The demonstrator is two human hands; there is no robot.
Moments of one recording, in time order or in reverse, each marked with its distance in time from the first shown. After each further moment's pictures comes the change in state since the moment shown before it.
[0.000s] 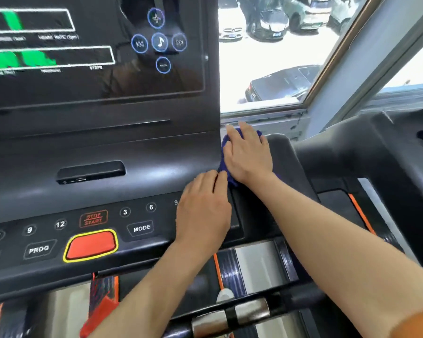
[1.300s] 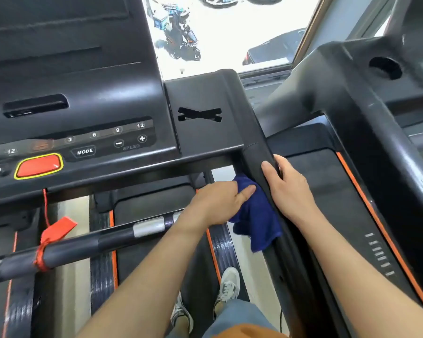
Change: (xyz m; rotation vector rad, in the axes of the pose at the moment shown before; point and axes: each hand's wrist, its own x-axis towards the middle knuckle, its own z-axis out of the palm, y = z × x) left_hand -0.076 0.137 0.049 -0.215 -0.787 -0.106; right_hand -0.244 0.149 -0.029 0.672 -0.117 0.444
